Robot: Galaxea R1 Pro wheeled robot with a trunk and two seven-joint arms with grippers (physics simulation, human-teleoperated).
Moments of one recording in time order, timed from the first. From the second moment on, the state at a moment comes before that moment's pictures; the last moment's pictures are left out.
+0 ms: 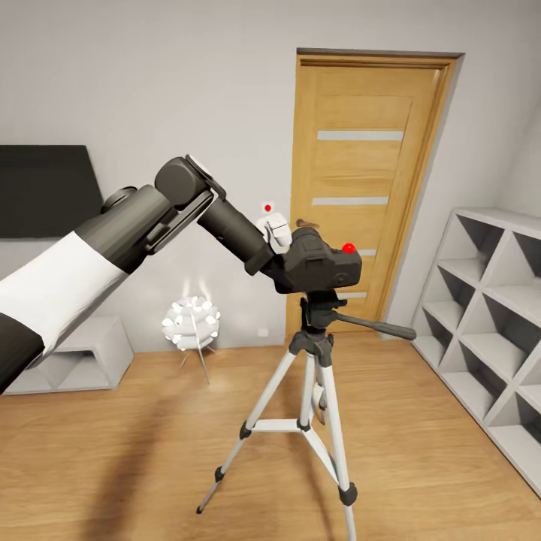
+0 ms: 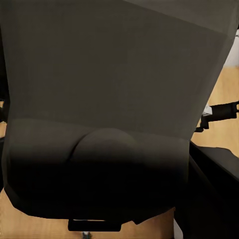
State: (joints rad) left arm -1.64 0.12 -0.89 -1.07 0.21 1.04 -1.38; right arm -0.20 -0.13 0.24 0.07 -0.25 -0.90 0.14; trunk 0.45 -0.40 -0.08
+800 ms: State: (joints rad) left arm -1.63 0.12 -0.89 -1.07 0.21 1.04 -1.38; right arm -0.20 -0.13 0.24 0.07 -0.25 -0.90 0.14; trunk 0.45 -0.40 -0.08
